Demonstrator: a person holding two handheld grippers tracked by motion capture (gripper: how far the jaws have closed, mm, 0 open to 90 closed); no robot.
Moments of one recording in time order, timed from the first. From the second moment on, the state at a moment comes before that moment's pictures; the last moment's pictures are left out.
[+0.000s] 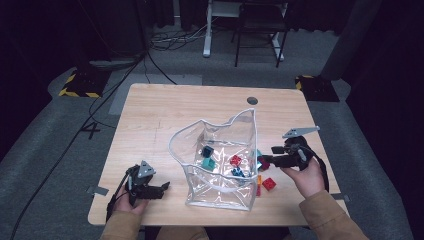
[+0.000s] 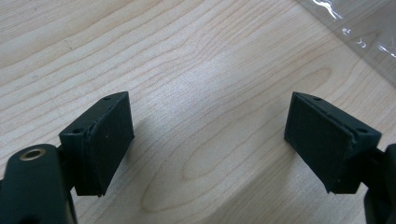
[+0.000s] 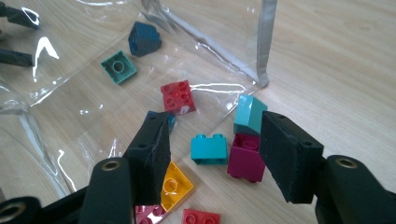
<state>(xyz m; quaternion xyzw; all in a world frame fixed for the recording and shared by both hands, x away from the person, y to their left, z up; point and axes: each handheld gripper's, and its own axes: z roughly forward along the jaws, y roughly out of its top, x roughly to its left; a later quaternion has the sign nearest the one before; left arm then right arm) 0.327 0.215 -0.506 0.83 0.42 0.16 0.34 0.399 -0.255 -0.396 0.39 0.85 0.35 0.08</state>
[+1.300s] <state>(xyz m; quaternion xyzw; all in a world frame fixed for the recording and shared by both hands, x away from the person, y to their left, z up) 0.328 0.215 -0.506 0.83 0.42 0.16 0.34 0.408 -0.229 -0.455 0.38 0.87 0.29 0.07</state>
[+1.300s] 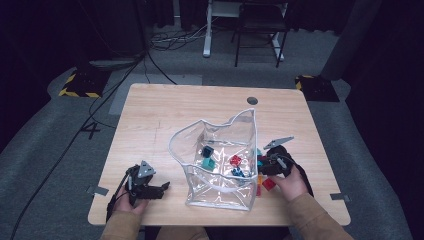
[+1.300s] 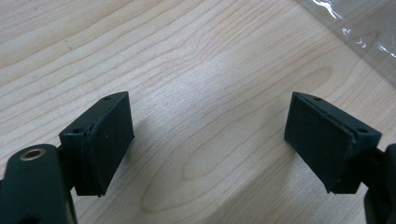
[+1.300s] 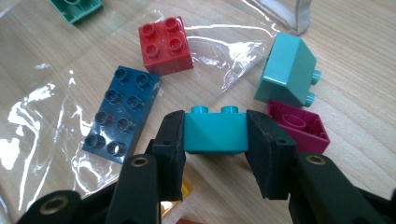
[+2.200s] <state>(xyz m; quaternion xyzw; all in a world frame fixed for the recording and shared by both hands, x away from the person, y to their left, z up) 0.327 0.215 -0.506 0.83 0.42 0.16 0.34 0.376 -0.244 -0.361 0.34 0.85 0.38 0.12</state>
